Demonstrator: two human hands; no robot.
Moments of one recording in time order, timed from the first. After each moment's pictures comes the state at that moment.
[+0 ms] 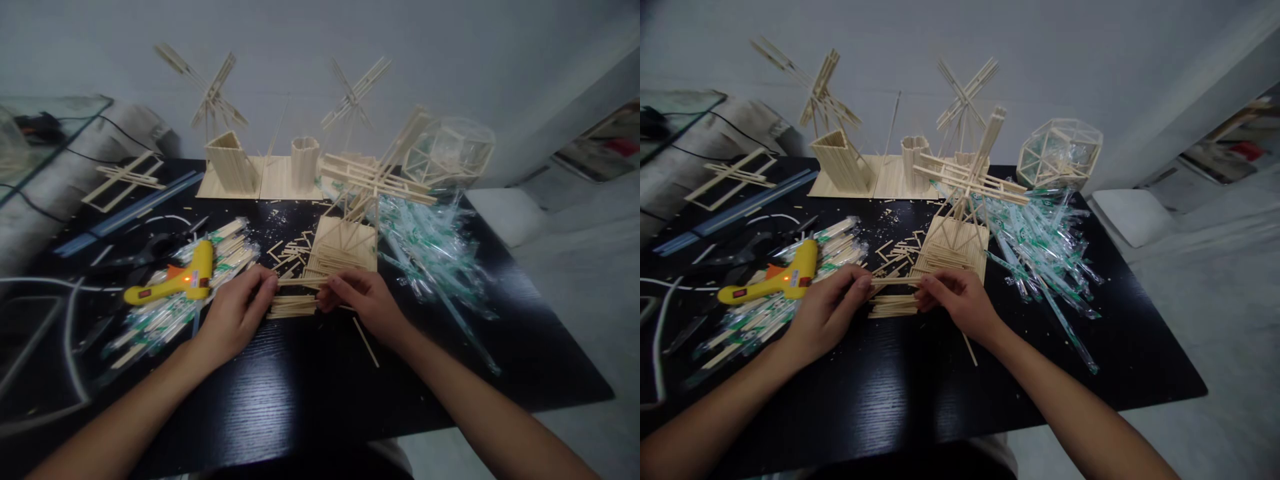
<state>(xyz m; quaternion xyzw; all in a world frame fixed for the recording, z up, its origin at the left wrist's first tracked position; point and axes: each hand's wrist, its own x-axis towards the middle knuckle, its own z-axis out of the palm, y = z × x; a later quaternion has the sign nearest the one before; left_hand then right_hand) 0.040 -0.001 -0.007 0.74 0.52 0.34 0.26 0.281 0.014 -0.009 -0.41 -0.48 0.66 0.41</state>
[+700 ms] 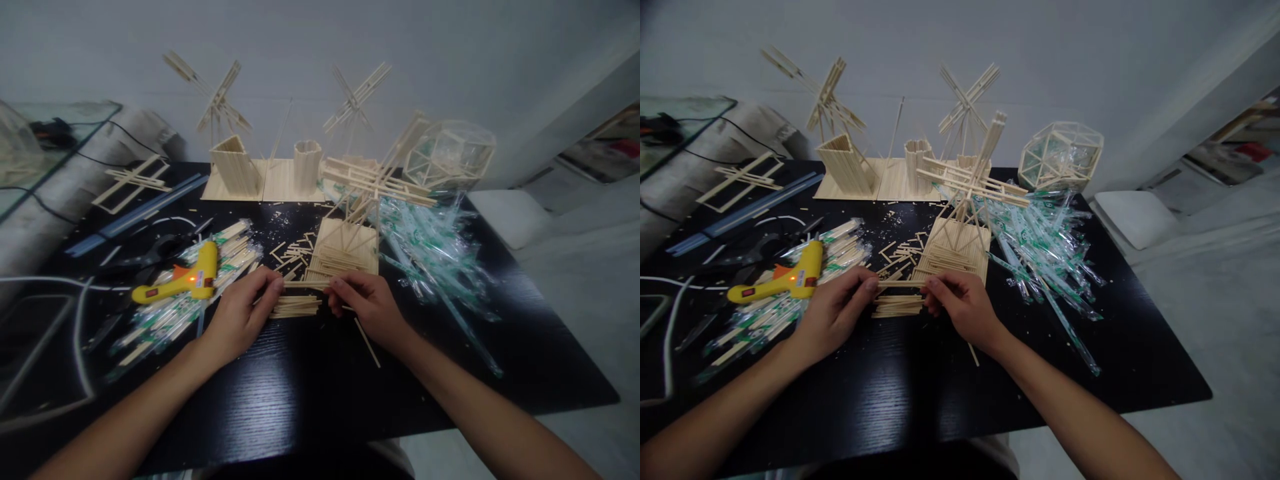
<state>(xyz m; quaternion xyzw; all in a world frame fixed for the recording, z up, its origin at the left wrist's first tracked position) 0.041 -0.002 -0.008 0.74 0.51 0.34 0.27 0.279 0.009 -0.005 -0.43 -0.53 0.59 0.42</state>
